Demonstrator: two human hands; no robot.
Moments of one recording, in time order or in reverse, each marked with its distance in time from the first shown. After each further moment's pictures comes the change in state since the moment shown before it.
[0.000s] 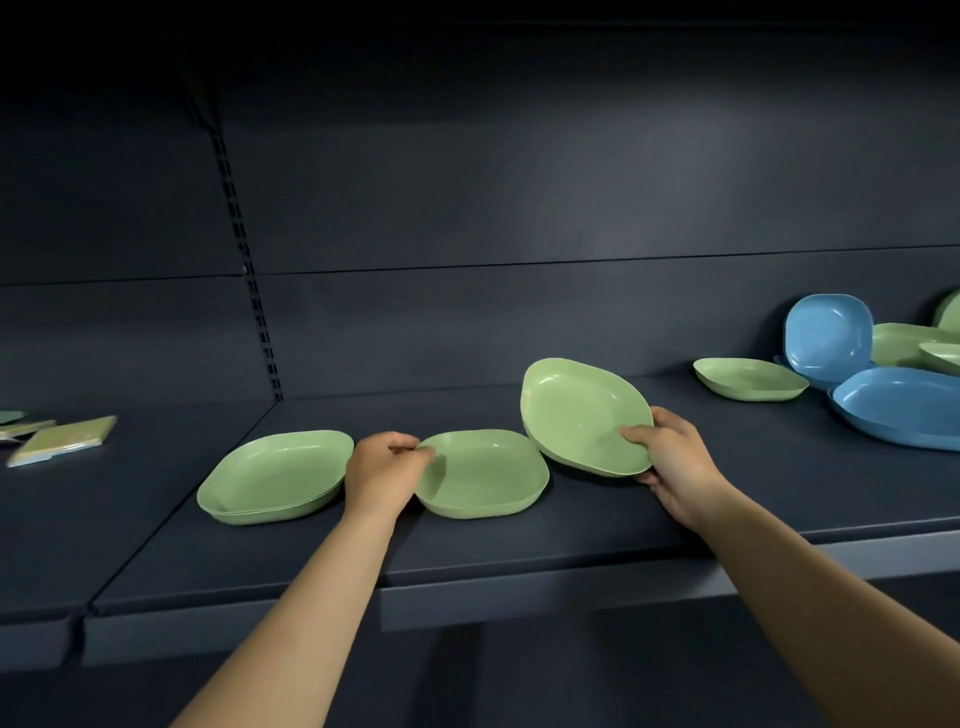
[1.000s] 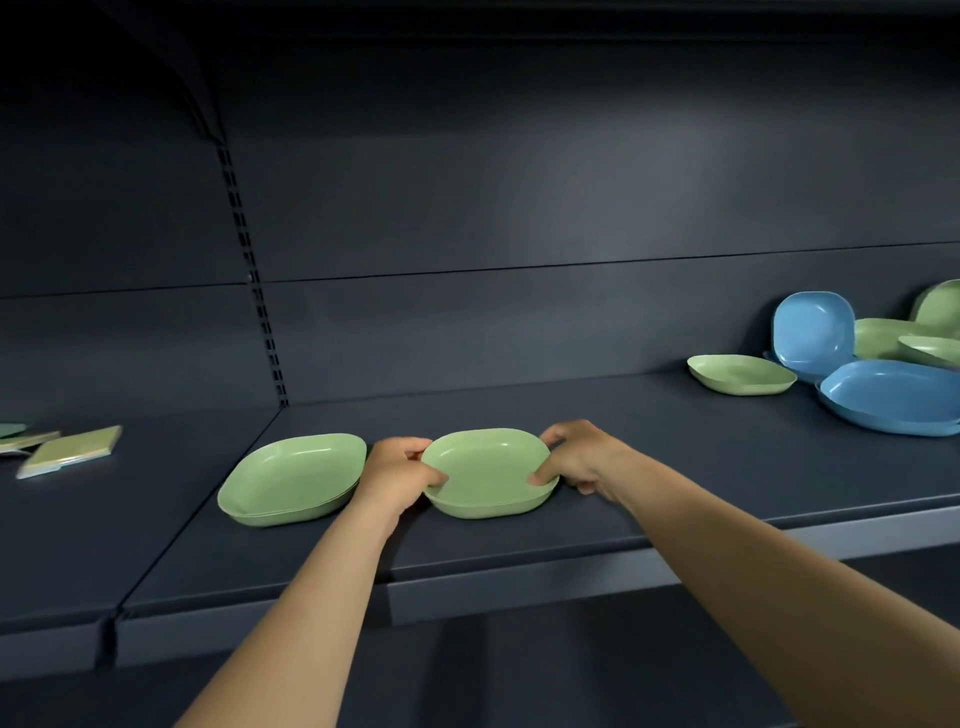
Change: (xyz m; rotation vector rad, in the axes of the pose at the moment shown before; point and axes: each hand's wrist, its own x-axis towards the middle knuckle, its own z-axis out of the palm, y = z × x) left_hand -0.001 0.002 -0.016 0.055 -0.299 0.013; right_hand -0.013 -0.011 0.072 -0.741 -0.303 0.146
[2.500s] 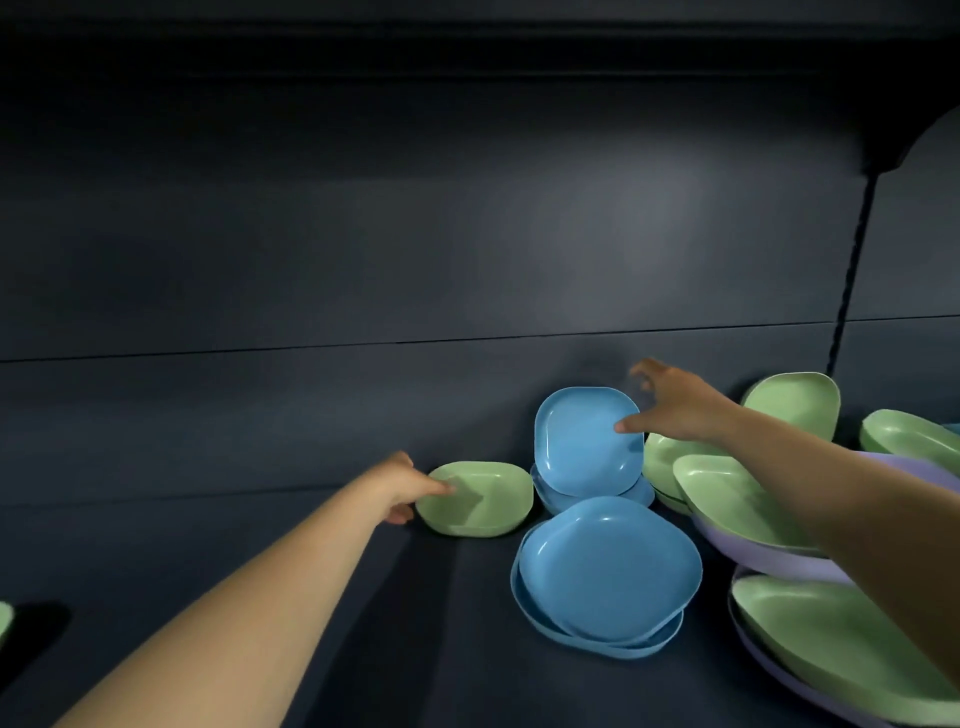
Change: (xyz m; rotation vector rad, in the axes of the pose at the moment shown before) left_hand 0.143 0.195 0.395 0.391 -0.093 -0.255; right_hand 0.151 0.200 -0.496 -0.489 0.360 -0.306
